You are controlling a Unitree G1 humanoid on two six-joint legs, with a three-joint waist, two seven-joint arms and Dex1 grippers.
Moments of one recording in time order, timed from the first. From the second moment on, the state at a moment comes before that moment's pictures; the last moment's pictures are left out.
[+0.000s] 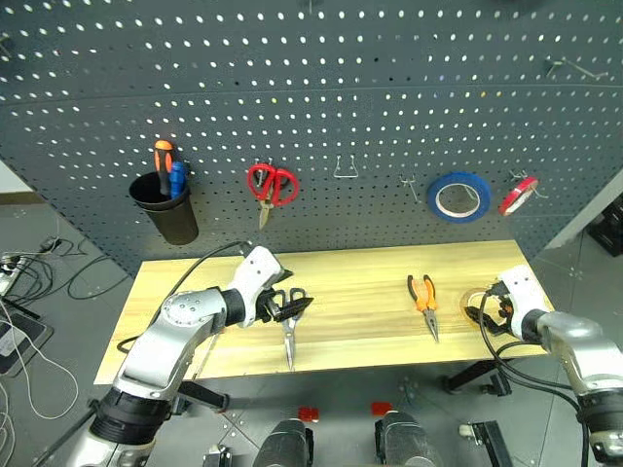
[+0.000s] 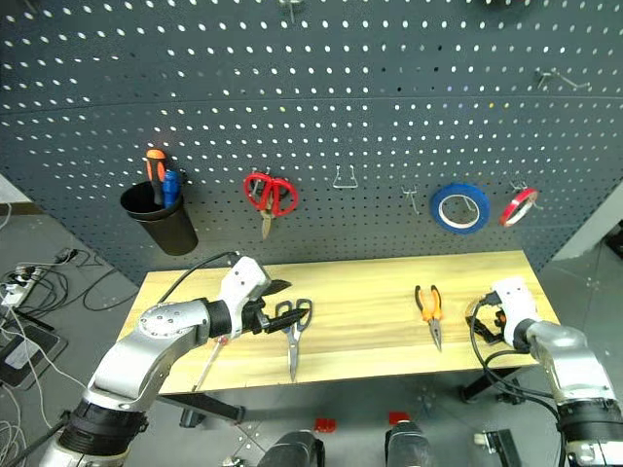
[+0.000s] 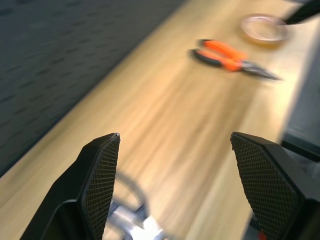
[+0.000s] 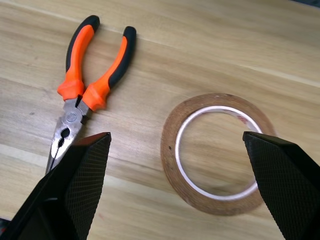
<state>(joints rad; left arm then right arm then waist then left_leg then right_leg) -0.26 0.61 -0.16 -0.24 -0.27 0.58 -0.81 -0.23 -0.66 -0.05 0.23 0.15 0.62 0.57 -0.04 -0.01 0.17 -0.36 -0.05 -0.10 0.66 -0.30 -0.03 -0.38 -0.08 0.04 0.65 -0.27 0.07</state>
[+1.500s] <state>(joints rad) -0.31 0.51 -0.12 -0.23 -0.35 0.47 -0.87 -0.01 -0.65 0.03 -0.32 -0.22 0.37 0.46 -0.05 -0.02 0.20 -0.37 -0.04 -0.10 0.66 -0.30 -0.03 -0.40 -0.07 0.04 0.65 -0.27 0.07</state>
